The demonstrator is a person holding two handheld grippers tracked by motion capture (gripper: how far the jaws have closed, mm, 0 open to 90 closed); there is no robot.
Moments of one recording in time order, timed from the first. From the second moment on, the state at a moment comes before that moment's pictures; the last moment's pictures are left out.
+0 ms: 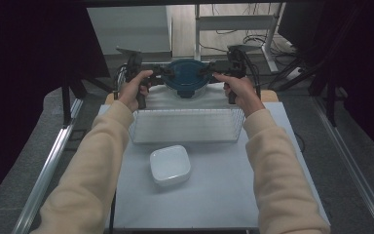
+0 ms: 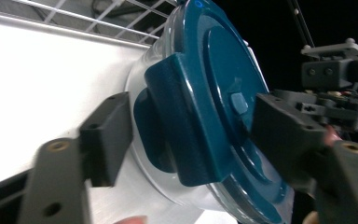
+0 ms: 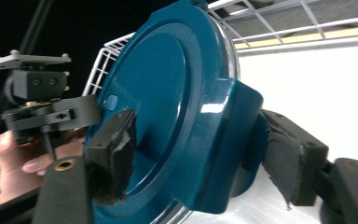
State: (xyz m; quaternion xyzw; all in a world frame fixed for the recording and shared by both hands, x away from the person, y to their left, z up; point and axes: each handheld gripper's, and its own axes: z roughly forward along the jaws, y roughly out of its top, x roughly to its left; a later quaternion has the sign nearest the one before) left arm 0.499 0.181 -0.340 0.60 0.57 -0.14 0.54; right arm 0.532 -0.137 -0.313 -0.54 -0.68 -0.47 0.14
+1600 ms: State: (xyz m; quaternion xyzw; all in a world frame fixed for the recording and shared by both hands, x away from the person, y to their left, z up) left arm 0.254 0.202 -0.429 0.76 0.47 0.10 0.44; right arm 0.292 -0.227 -0.409 -0.41 -0.78 -0.46 -0.07
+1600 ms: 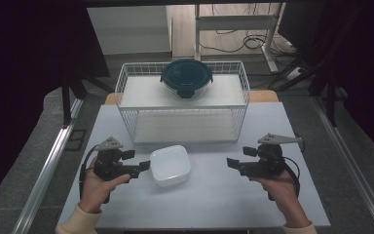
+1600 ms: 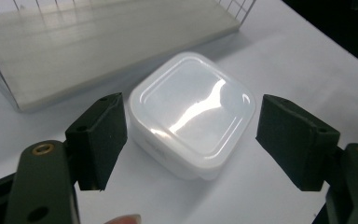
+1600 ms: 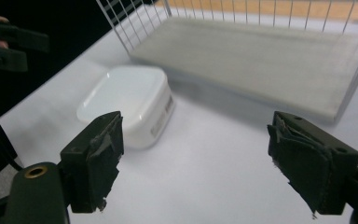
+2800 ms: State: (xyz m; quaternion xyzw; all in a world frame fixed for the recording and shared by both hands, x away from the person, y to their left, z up) left arm 0.251 0.204 -0.453 0.77 0.47 0.10 0.41; right arm 0.284 -0.233 -0.443 -0.43 -0.80 -0.42 -0.07
